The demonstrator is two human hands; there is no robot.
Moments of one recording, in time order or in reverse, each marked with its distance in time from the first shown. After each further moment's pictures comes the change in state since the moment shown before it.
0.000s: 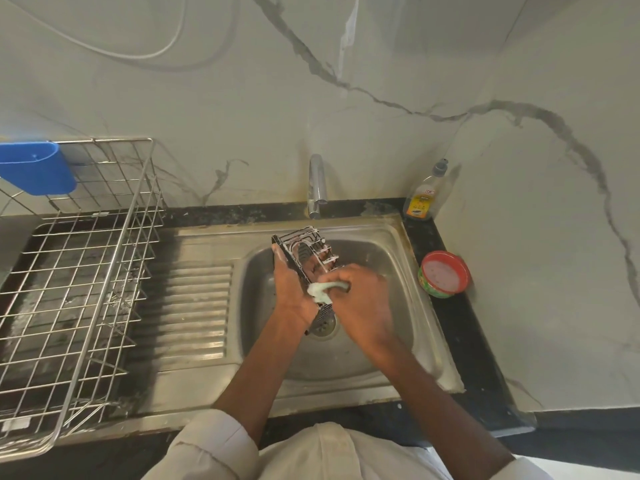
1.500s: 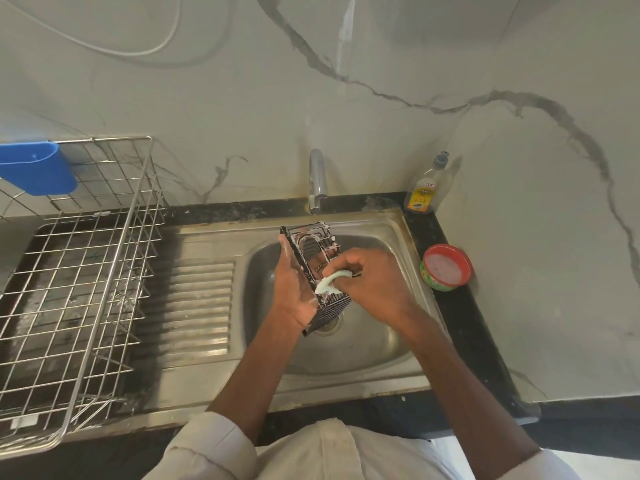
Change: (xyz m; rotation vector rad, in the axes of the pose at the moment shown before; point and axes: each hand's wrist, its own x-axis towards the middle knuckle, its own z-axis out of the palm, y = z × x) left_hand -0.025 0.010 0.000 0.082 -0.225 -0.056; right_hand 0.015 -0.009 -0.029 0.120 -0.191 -0.026
